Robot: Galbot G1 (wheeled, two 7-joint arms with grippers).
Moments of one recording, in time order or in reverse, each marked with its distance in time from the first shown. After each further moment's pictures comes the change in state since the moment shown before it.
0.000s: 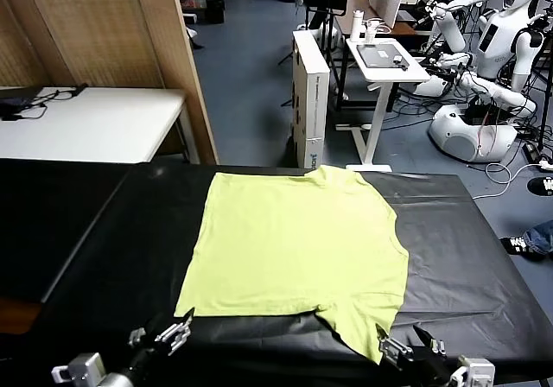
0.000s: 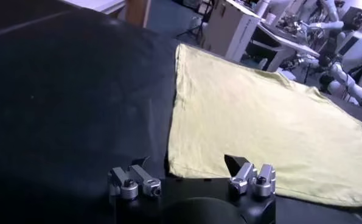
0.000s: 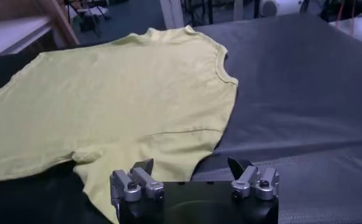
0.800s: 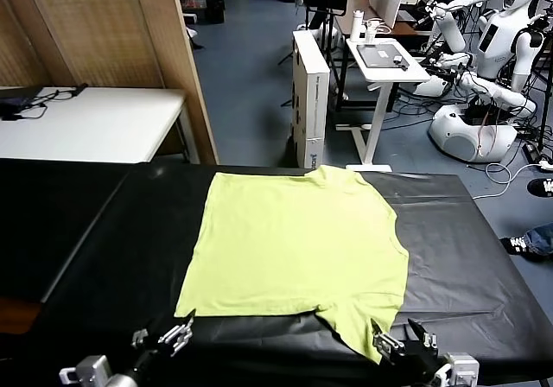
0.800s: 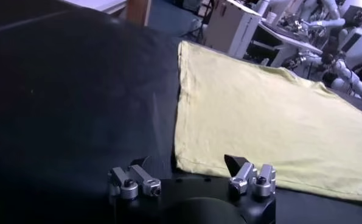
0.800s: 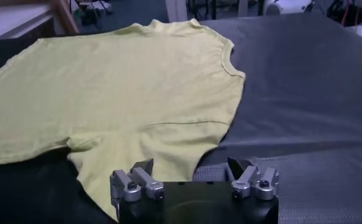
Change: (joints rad) left arm 0.008 -0.018 0.006 0.047 0.003 -0.023 -0.005; right arm -0.002 0.008 -0.039 -0.031 -0.048 0.013 -0.009
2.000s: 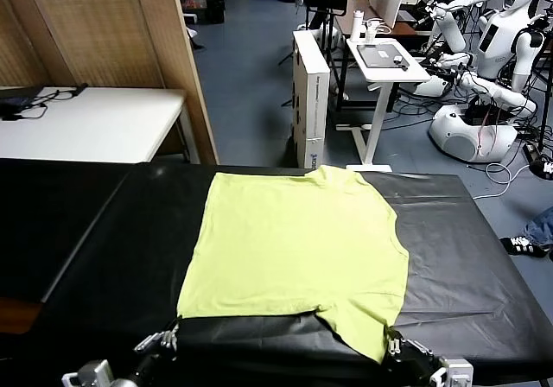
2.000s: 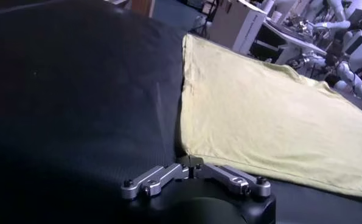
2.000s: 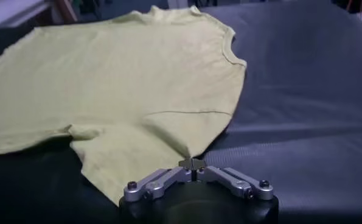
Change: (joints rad) left arm 0.083 0.022 -0.038 -0.060 -0.053 -0.005 -0.025; right arm -0.081 -0.008 0.019 0.086 0.019 -0.118 0.027
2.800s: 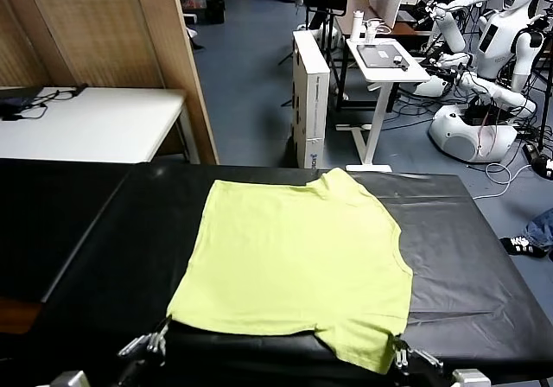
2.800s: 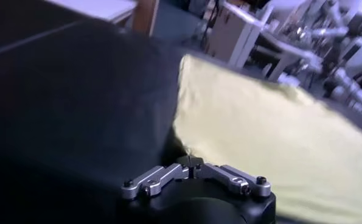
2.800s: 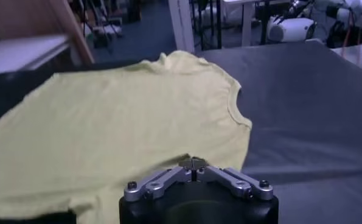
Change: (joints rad) left arm -0.149 -0.098 0.017 -0.037 -0.056 0.008 -0.029; right arm 0.152 -0.061 0.013 -0.059 0.131 0.175 -0.018
